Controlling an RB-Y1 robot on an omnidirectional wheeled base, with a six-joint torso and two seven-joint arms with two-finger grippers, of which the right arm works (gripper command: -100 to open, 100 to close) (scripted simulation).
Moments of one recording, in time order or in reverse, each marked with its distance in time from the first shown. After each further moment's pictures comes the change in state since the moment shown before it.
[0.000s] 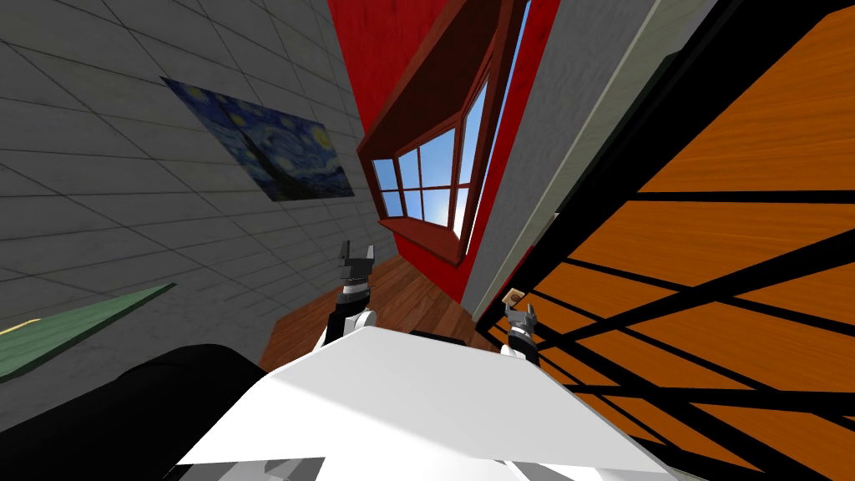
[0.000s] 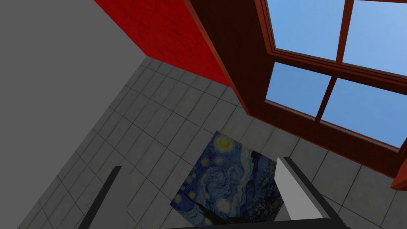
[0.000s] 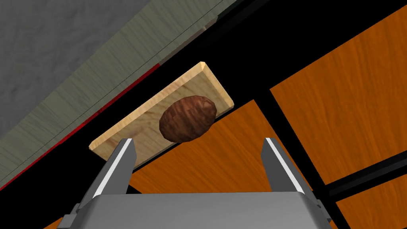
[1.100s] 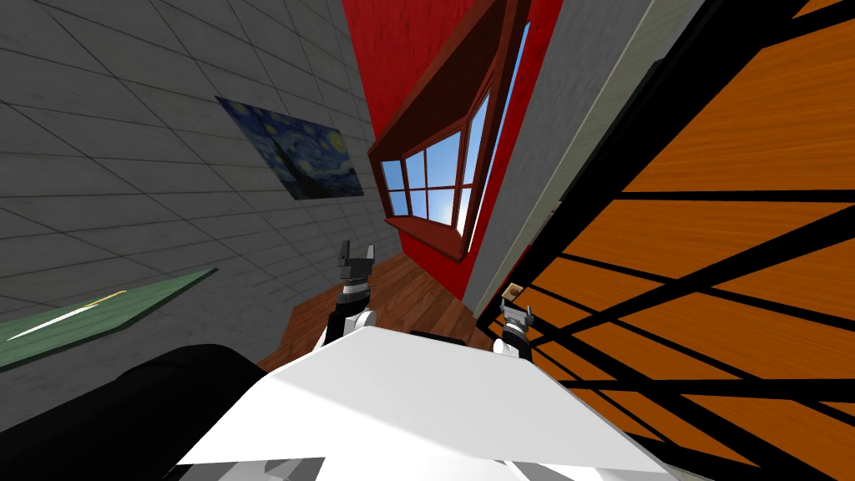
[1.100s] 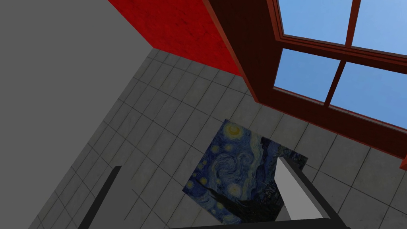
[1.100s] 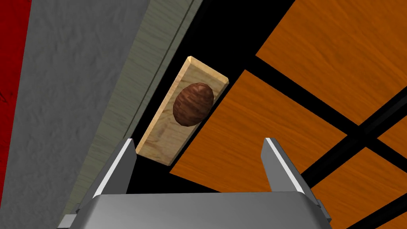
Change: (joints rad) arm -0.012 0.037 0.032 -0.027 -0.118 0.000 -0.272
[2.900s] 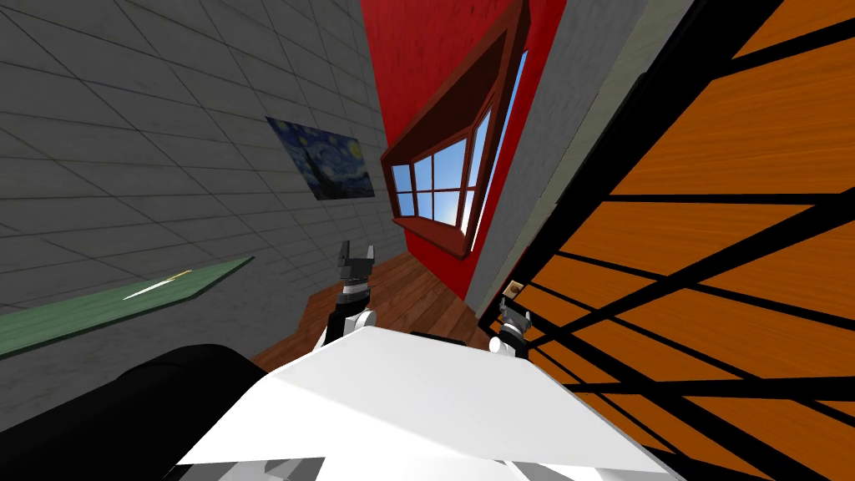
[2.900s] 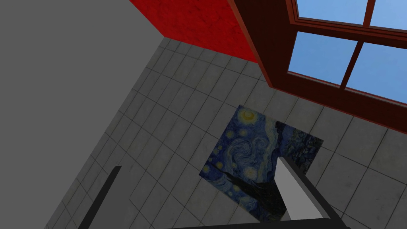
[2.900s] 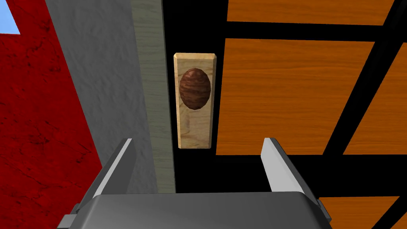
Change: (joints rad) arm -0.007 0.015 0.050 0.010 -0.140 -0.019 -0.418
